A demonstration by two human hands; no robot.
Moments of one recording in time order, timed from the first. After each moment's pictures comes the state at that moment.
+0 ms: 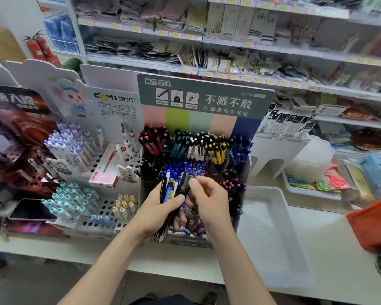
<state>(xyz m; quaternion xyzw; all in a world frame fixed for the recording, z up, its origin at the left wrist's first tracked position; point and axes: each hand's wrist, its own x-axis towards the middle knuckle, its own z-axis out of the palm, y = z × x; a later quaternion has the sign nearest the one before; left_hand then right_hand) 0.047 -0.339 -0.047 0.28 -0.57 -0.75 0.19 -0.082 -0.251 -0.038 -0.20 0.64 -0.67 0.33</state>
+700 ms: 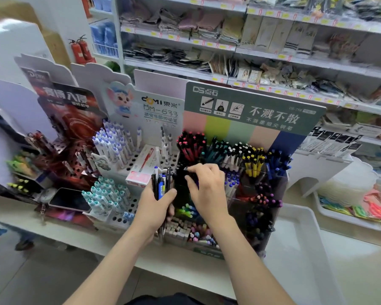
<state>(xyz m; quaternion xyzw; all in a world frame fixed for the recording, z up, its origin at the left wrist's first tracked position) 0.101 -0.386 -0.061 0.45 -0.53 -0.64 0.33 -0.062 -0.345 -0.066 -0.58 0.71 -0.37 -0.09</state>
